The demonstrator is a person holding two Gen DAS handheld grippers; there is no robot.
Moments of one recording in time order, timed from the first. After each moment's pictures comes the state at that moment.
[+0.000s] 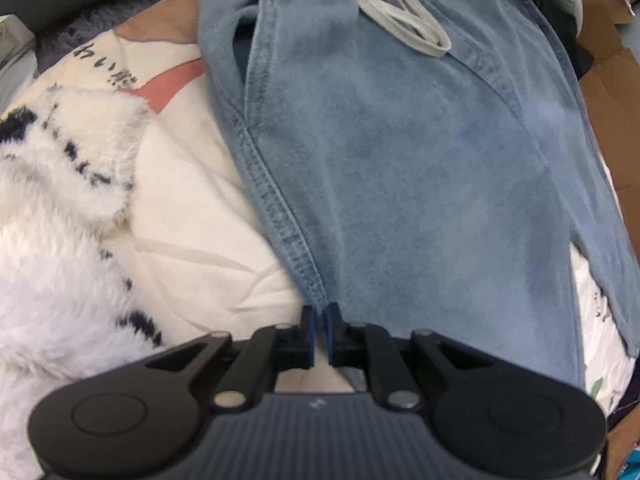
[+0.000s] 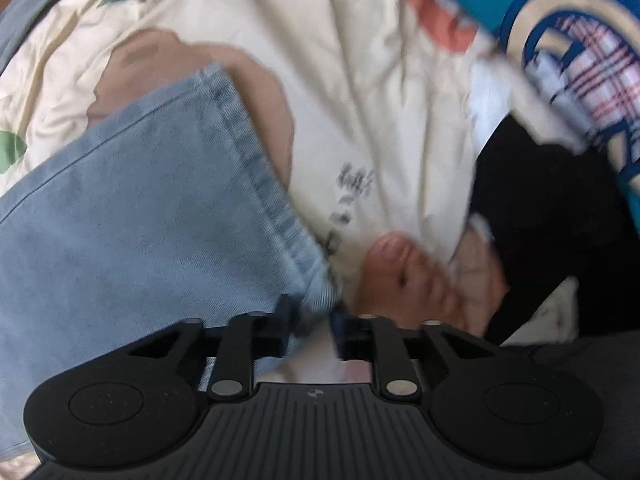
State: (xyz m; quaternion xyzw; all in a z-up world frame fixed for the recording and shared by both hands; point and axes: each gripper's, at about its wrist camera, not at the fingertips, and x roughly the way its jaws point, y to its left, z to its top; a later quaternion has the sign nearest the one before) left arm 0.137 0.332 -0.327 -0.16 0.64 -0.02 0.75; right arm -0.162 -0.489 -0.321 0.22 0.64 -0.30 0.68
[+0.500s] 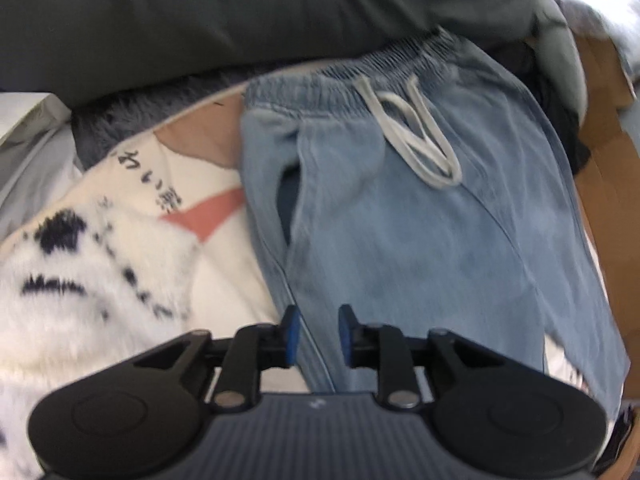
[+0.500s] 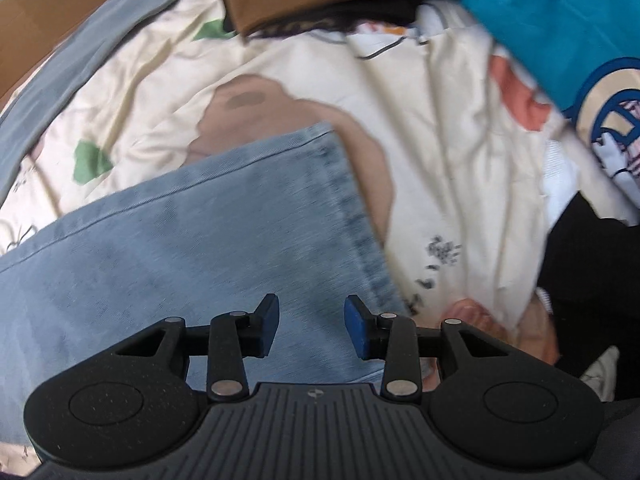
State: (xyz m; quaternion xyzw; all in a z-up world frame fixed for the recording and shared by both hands) left arm 0.175 0.387 -0.286 -0.20 0.57 0.02 0.79; right arm -0.137 -0.466 -0.315 0.22 0.59 -0.21 0.75
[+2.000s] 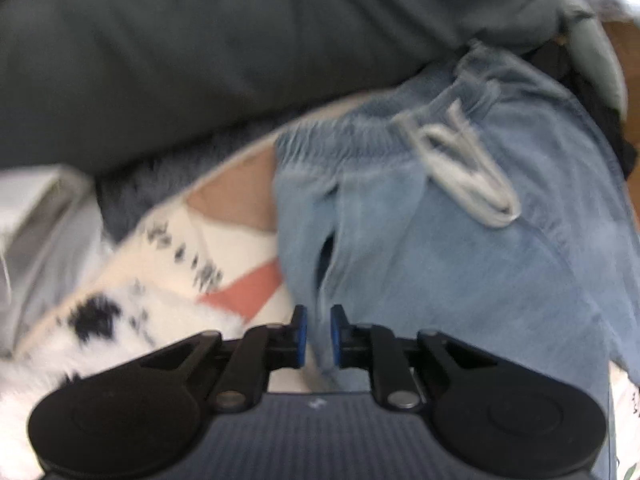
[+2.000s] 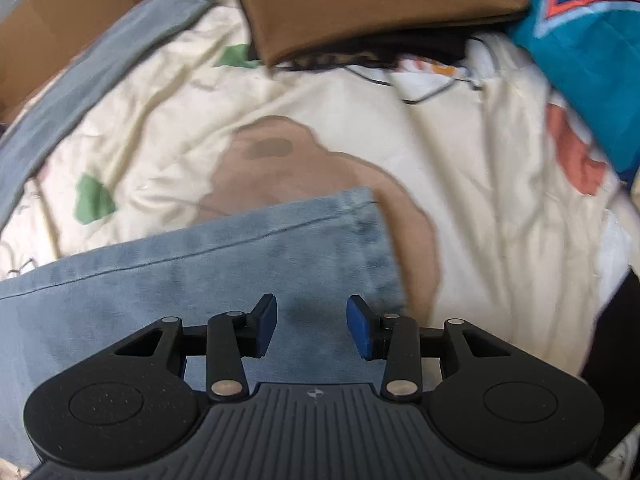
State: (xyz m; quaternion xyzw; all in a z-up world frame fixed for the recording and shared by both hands) left arm 0.208 0.385 -0.287 -0.10 0.55 0.05 0.83; right arm -0.091 -0.492 -0.339 0.21 0.55 -0.16 0.79
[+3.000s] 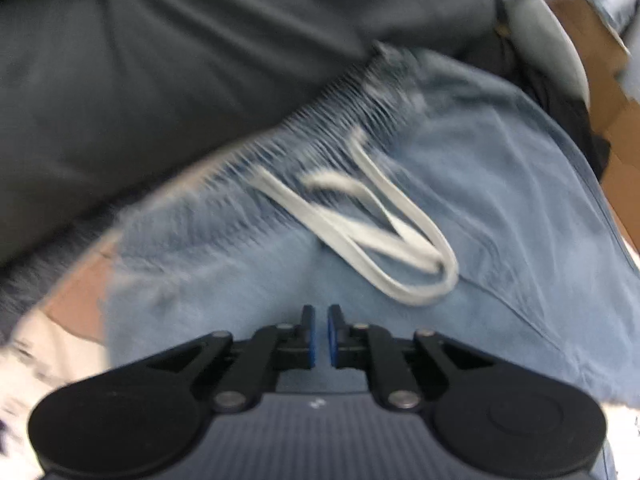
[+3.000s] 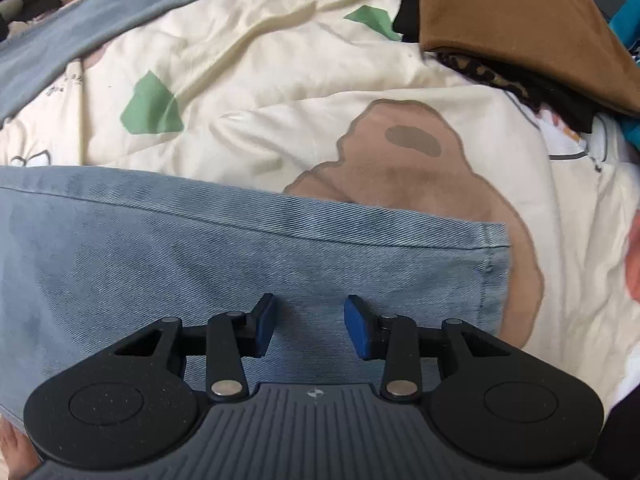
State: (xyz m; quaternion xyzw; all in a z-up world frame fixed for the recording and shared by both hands) left arm 0.267 0.338 -0.319 -0.07 0.50 -0.03 0.86; right arm -0.043 -0.442 -0.359 0.07 0.61 -0.09 0.79
